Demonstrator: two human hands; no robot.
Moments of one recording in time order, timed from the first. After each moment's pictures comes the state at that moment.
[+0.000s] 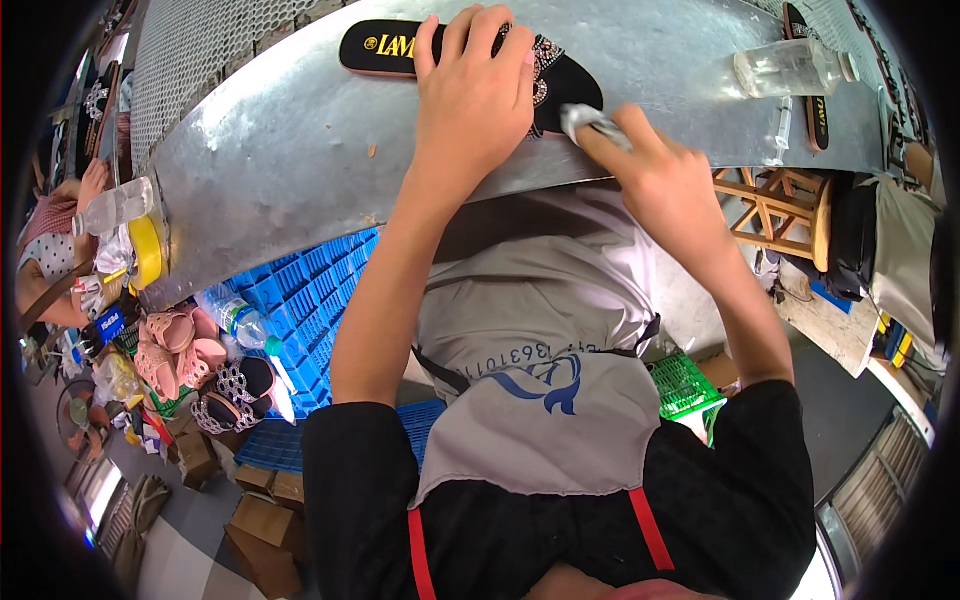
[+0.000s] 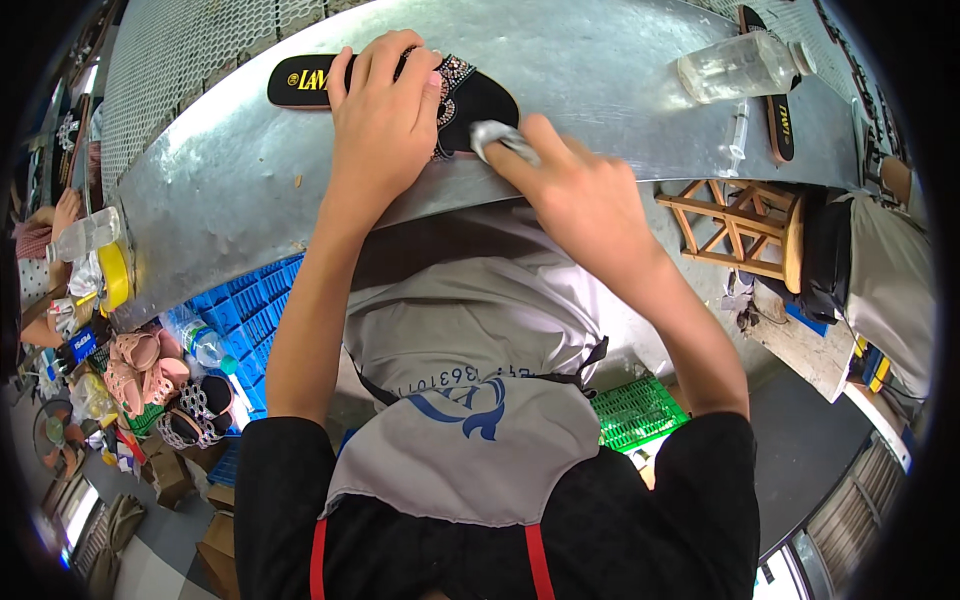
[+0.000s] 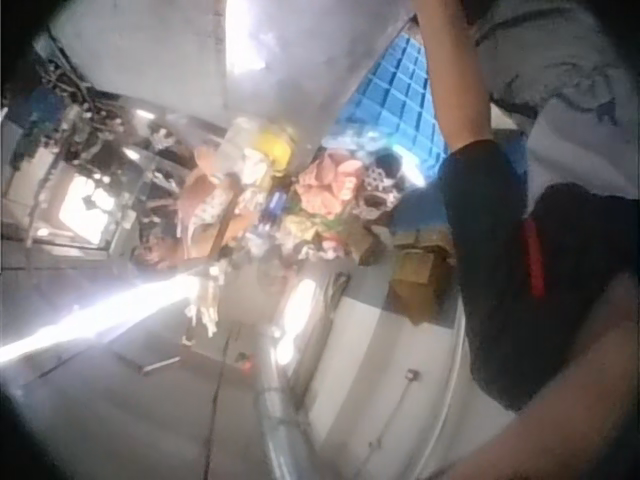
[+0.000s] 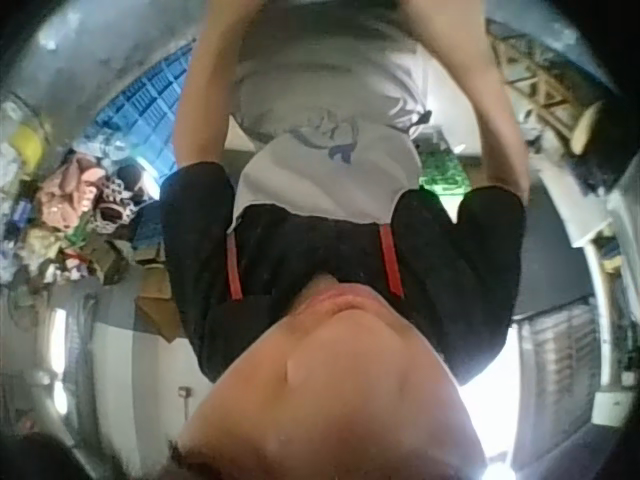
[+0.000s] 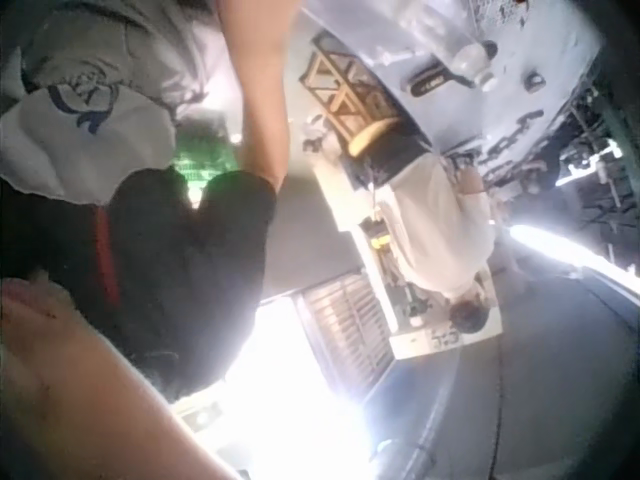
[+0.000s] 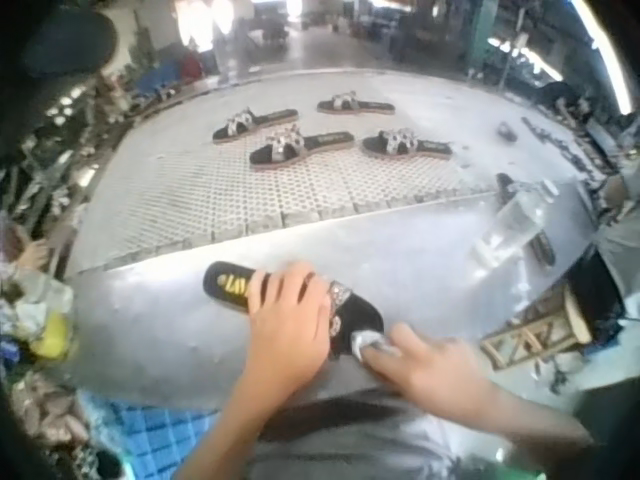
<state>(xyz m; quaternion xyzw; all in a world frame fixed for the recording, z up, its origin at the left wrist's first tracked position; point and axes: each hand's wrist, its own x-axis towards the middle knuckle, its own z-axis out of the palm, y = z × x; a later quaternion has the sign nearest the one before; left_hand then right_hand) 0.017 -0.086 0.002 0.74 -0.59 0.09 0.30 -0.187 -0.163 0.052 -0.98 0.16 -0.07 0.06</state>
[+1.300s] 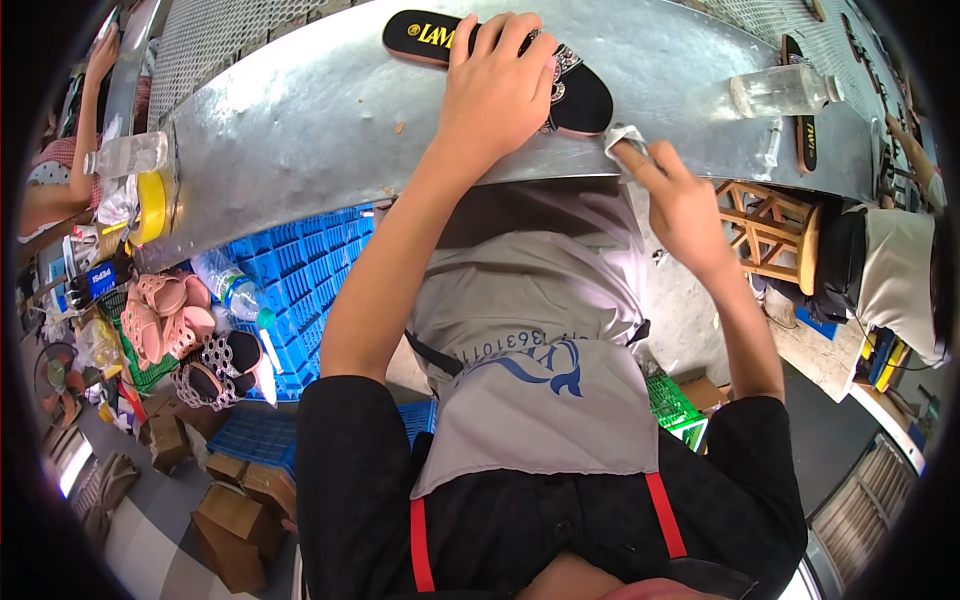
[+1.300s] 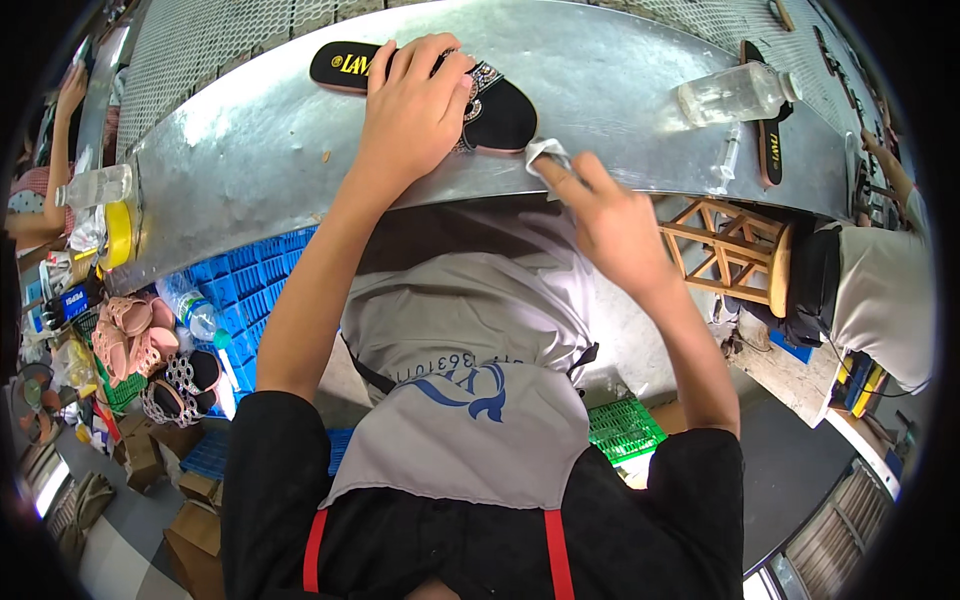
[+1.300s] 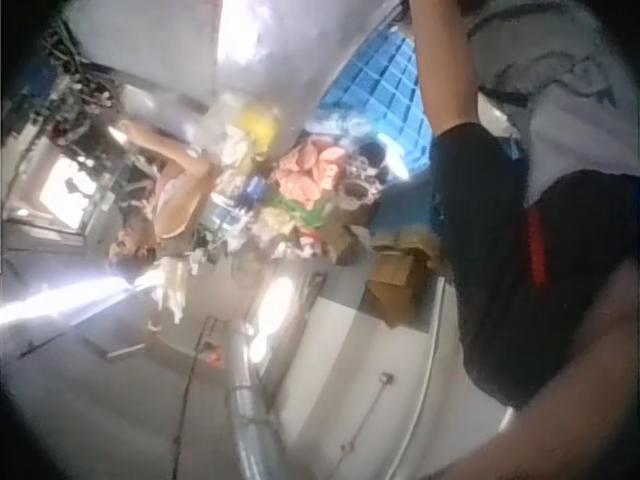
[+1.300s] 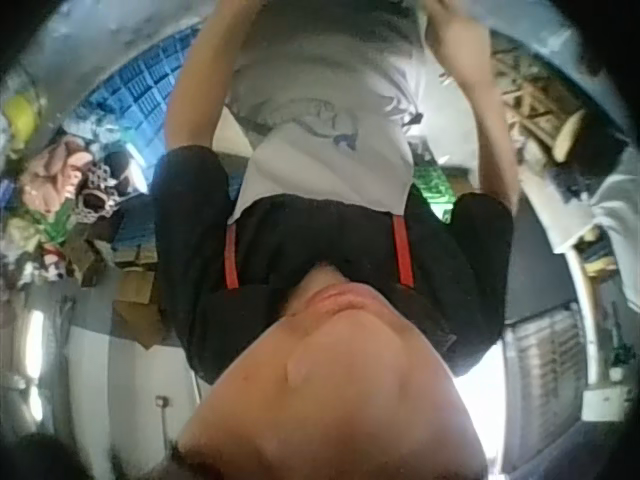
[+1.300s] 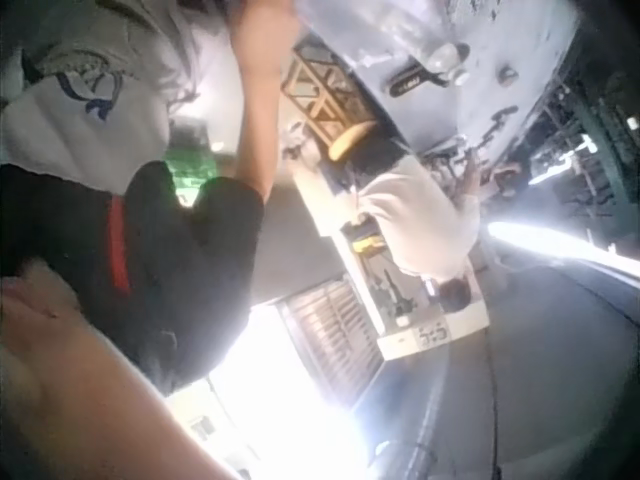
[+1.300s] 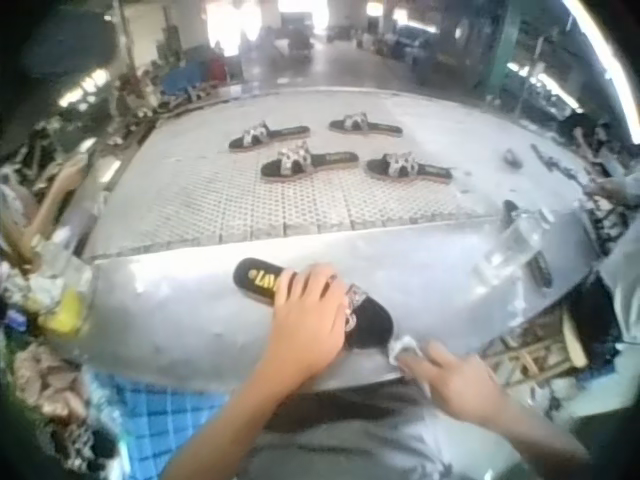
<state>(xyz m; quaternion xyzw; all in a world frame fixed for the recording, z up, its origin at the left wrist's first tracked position) 0.026 -0.083 -0.010 0.72 -0.59 0.14 0.34 -0.219 -0.166 0.049 -0.98 0.15 -0.07 0.12</state>
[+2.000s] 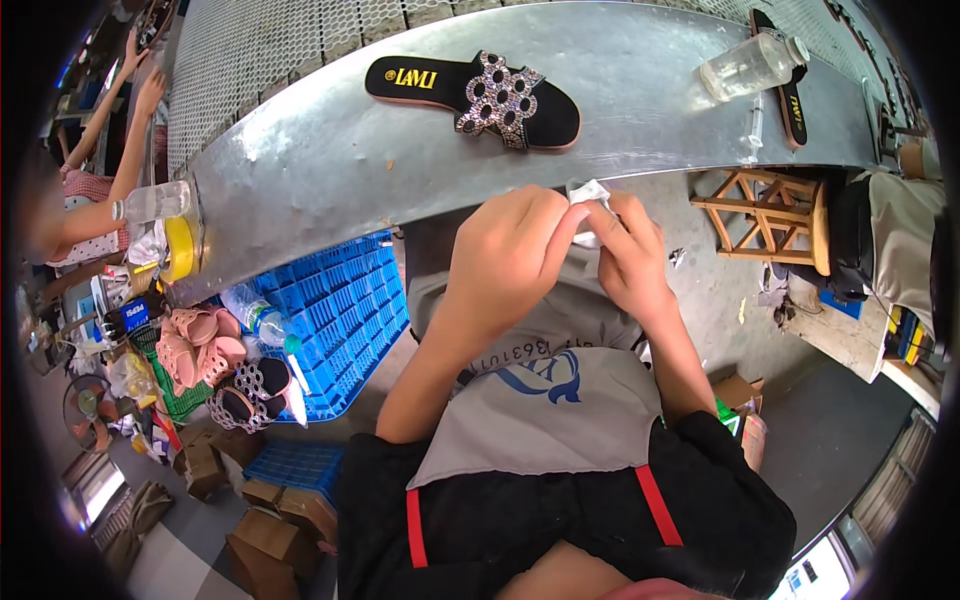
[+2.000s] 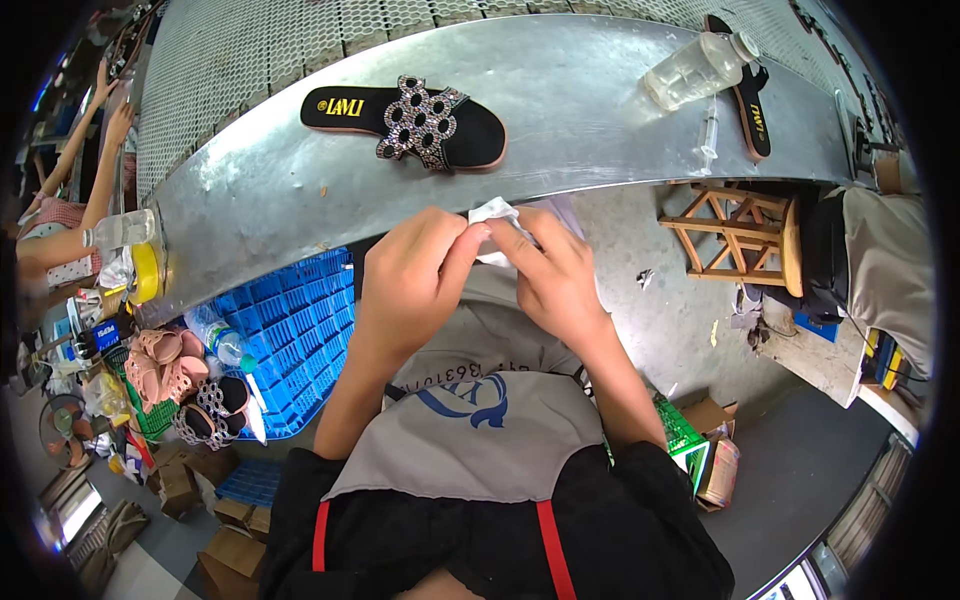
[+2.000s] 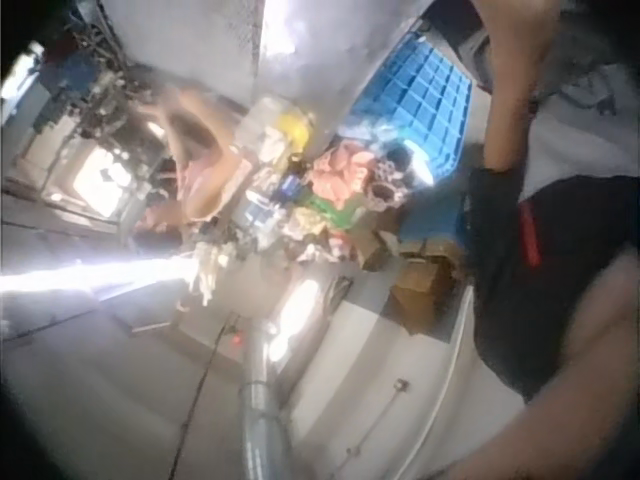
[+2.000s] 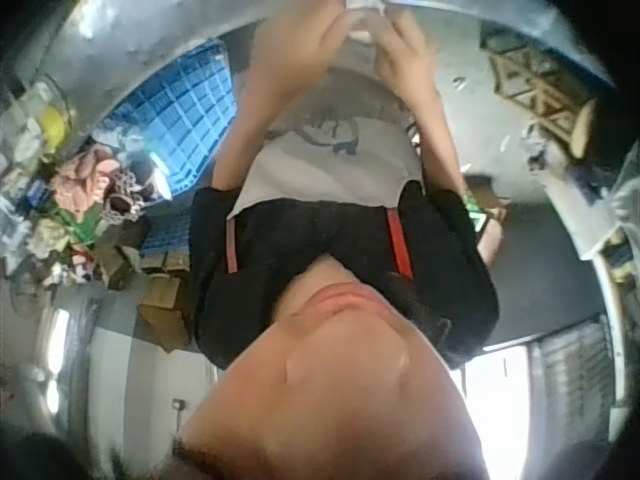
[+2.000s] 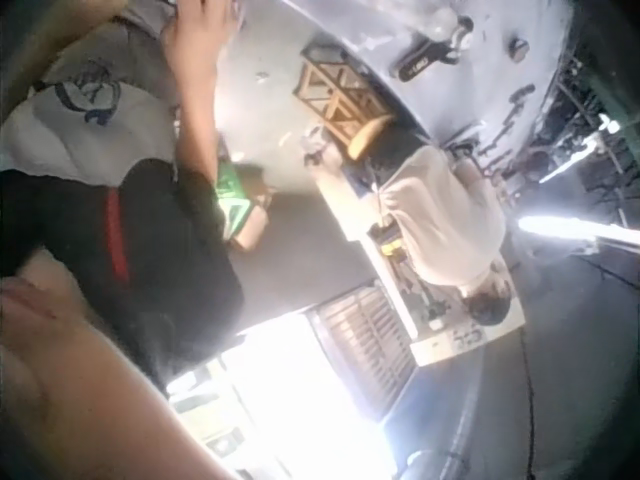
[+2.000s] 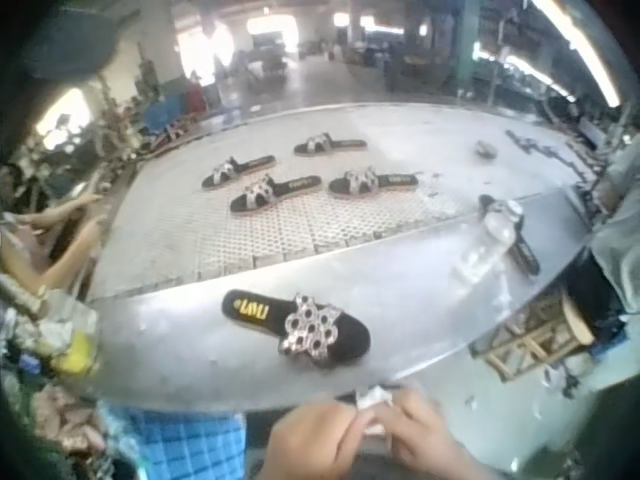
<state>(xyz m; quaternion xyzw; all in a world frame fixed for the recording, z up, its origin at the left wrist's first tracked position) -0.071 -0.004 0.075 0.67 -0.56 -0.07 0.48 -0.227 -0.102 0.035 -0.89 0.17 -0.30 0.30</state>
